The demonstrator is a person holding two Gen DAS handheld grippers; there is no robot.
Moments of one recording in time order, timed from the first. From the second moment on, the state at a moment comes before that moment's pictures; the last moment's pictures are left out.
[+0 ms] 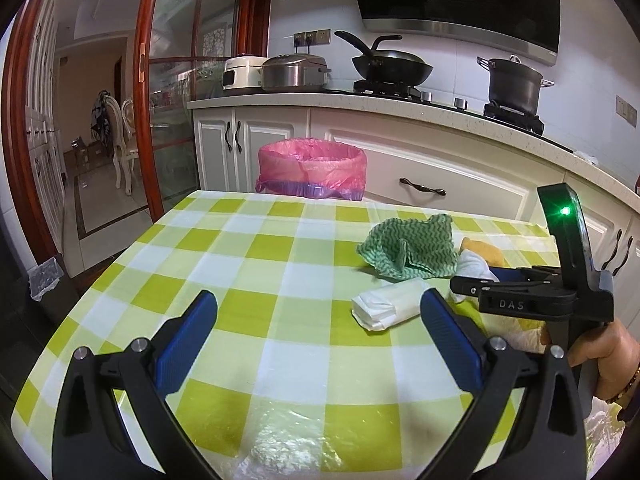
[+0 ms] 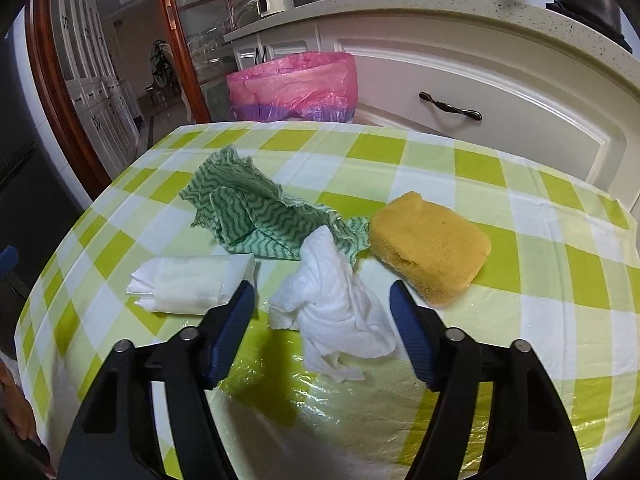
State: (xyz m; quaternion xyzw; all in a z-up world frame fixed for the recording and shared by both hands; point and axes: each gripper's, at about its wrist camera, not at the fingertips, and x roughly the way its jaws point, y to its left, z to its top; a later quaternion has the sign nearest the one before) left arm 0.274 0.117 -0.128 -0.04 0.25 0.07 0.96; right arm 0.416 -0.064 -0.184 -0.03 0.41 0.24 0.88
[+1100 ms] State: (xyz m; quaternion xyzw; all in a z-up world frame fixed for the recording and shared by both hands) left arm 0.269 0.106 -0.122 -0.03 0.25 0.07 0.96; right arm 0.403 -0.071 -0.179 -0.02 0.40 0.24 0.88
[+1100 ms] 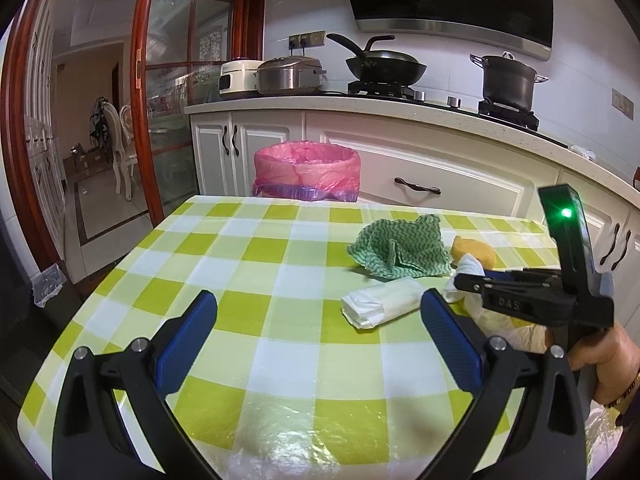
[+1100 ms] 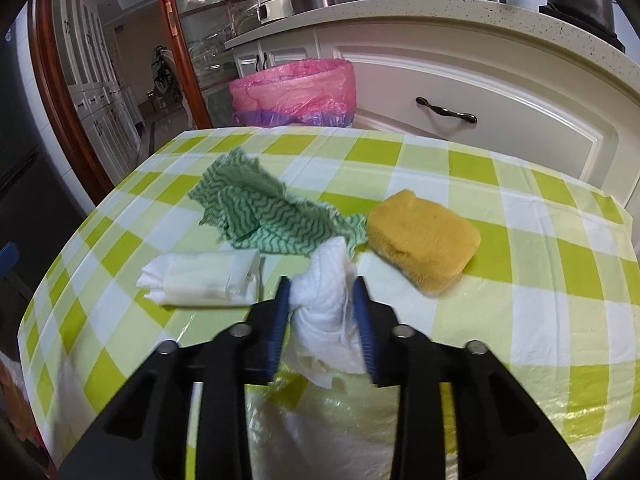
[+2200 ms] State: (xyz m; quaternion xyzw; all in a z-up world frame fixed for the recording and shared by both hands) left arm 0.399 0.077 -0.180 -0.02 0.37 -0.01 0.93; right arm 0.347 -0.135 -0.139 0.06 0.33 0.22 0.92
